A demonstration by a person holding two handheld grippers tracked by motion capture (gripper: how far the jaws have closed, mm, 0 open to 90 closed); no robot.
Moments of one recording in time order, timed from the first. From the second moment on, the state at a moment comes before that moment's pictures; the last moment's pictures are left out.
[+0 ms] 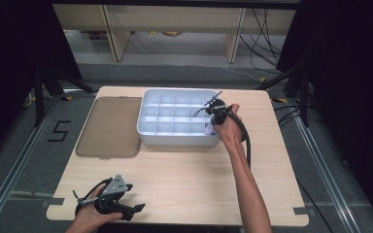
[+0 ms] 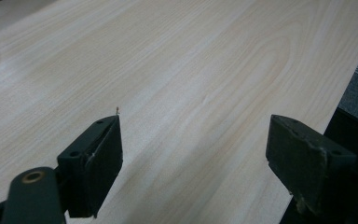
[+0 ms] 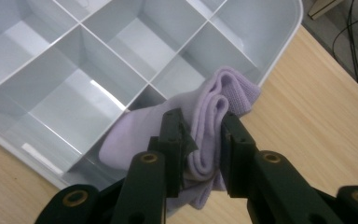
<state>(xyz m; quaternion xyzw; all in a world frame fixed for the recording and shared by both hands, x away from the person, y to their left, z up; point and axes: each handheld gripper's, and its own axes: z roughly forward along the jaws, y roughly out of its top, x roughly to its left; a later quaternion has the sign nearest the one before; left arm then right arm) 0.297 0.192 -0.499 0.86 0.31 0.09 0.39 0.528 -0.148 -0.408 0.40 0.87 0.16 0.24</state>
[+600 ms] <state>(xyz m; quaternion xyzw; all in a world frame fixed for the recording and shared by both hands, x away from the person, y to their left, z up) 0.297 0.191 -0.500 0.86 0.31 0.09 0.39 0.524 -0.145 -0.433 0.40 0.88 0.17 0.21</state>
